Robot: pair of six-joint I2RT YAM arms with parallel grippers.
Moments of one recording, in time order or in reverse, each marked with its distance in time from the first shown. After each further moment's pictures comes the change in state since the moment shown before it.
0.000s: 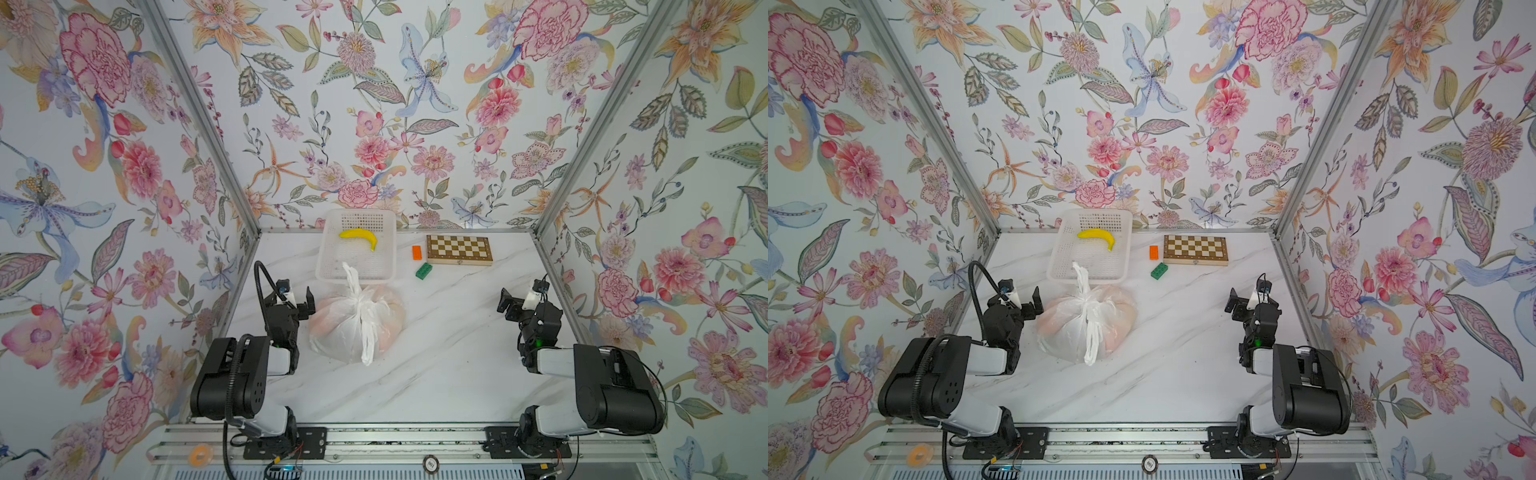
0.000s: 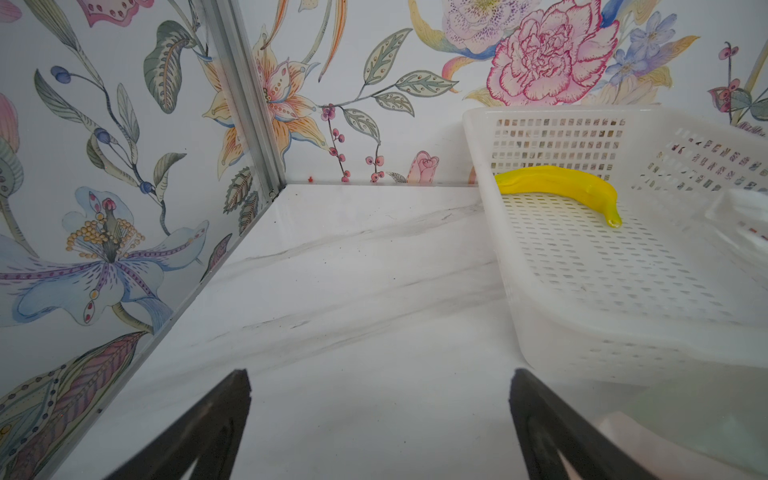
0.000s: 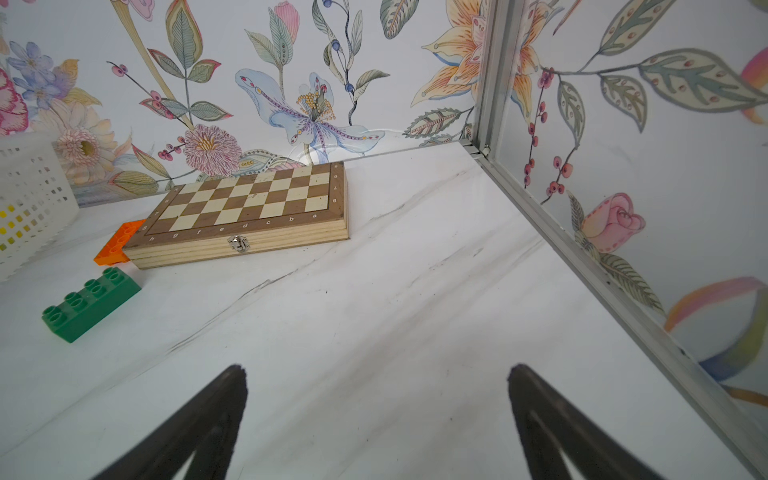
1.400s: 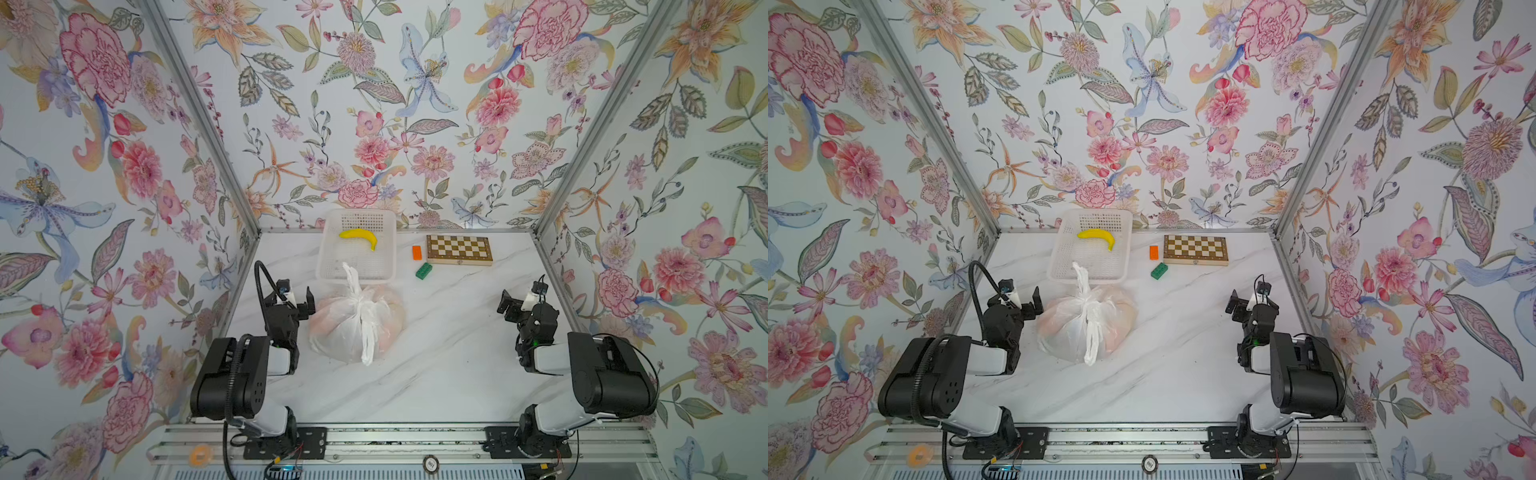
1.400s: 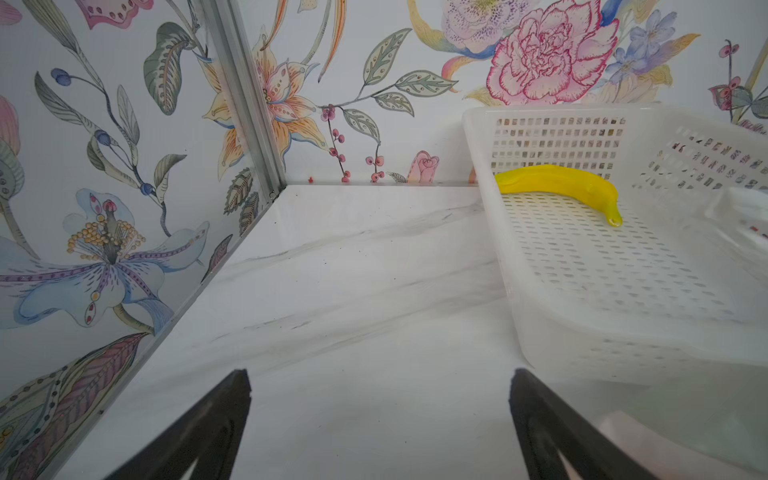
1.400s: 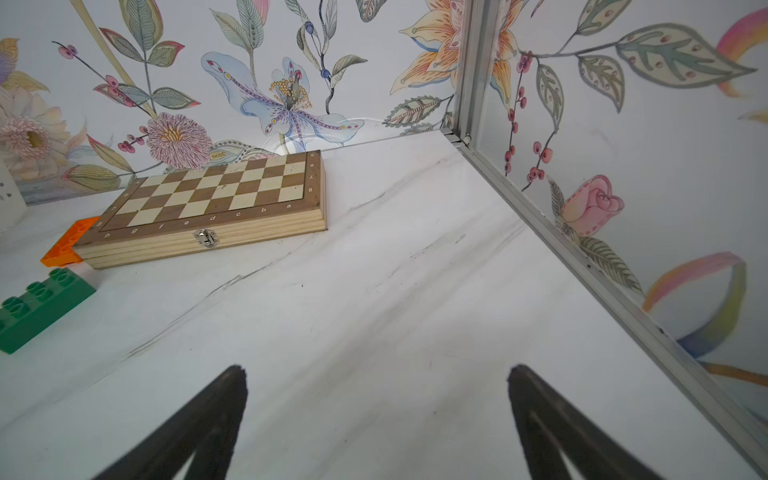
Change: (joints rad) left arm 0.000 0.000 0.000 0.000 0.000 0.006; right arm 0.007 0.130 -0.008 0.122 0.066 0.000
